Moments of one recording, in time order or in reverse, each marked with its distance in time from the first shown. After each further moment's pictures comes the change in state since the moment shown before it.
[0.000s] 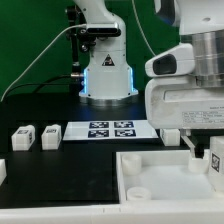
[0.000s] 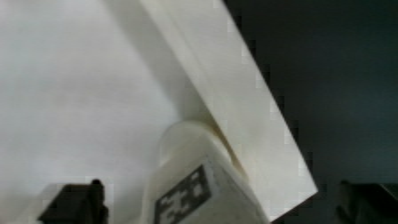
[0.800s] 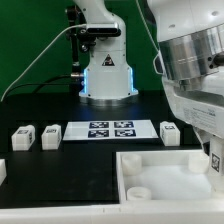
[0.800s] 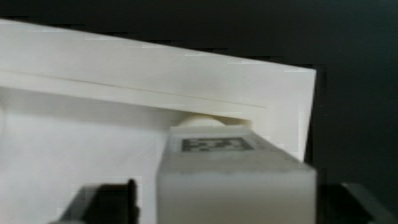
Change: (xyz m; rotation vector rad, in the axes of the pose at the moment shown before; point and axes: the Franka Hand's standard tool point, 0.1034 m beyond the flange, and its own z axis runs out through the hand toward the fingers) arm 0.011 0.008 -0.002 0.114 -0.036 0.967
